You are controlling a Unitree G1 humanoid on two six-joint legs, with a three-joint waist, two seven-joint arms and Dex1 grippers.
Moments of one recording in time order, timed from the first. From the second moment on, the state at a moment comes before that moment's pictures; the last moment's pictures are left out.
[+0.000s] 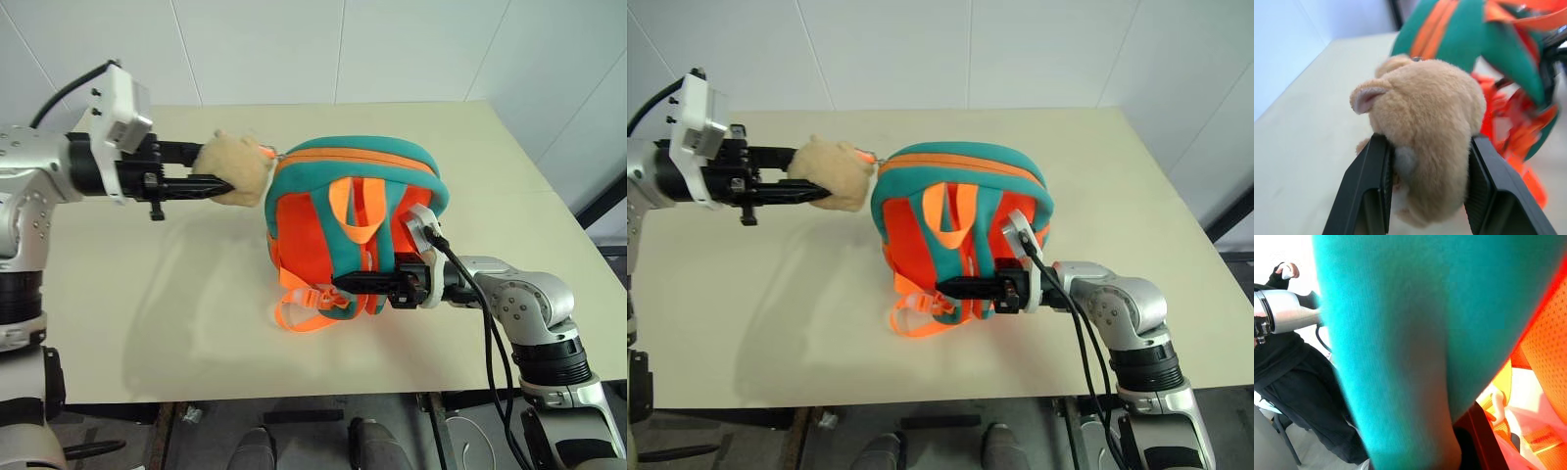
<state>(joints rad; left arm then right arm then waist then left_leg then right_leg) -0.92 0.98 0.06 0.13 -0.47 0.47 -1.25 -0.60 -0.53 0.03 -0.15 0.87 0.95 1.09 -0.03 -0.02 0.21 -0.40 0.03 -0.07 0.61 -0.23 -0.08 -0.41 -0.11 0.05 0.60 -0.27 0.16</state>
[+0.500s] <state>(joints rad) -0.96 0.79 -0.03 0.74 -0.23 0.01 -1.23 -0.56 -0.52 0.01 -0.20 0.91 0.94 1.02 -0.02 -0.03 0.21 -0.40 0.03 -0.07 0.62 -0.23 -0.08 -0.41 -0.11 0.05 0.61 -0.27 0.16</state>
